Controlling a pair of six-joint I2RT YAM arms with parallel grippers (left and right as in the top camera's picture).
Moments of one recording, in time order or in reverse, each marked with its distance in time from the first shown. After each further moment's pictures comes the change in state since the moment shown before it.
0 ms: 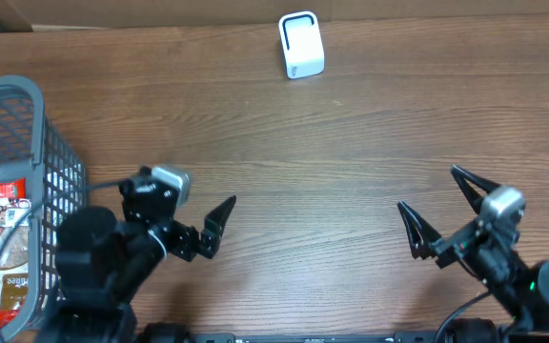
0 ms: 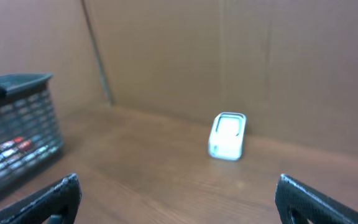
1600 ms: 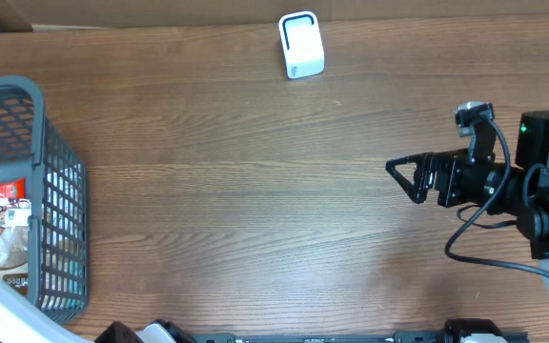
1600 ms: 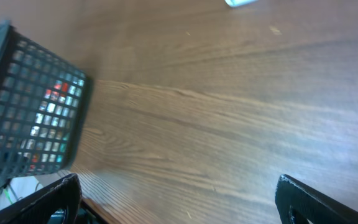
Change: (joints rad) left arm 0.840 0.766 1.087 -0.758 -0.533 -0.702; right arm 0.001 0.705 0.636 -0.786 -0.051 0.000
